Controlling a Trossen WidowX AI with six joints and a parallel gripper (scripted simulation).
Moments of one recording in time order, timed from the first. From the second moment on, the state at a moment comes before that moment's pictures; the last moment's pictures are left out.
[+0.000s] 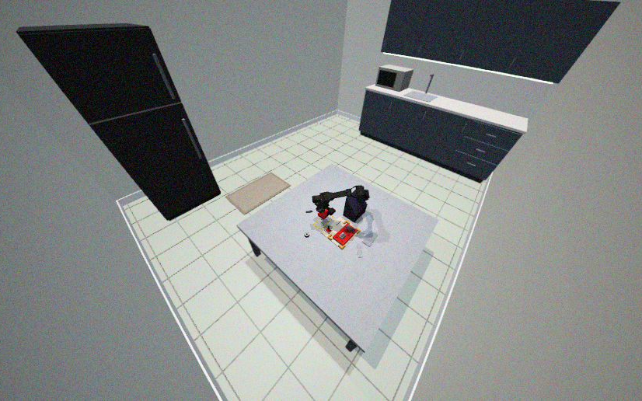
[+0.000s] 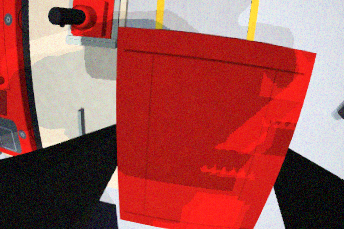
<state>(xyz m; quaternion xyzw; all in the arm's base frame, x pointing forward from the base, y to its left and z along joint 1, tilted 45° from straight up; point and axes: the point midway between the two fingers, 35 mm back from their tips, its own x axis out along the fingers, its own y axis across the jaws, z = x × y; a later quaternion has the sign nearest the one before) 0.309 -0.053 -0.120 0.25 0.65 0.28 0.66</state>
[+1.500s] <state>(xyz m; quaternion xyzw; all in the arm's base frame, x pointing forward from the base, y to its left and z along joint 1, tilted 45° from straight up) 0.310 -0.026 -0.148 0.25 0.65 0.28 0.66</state>
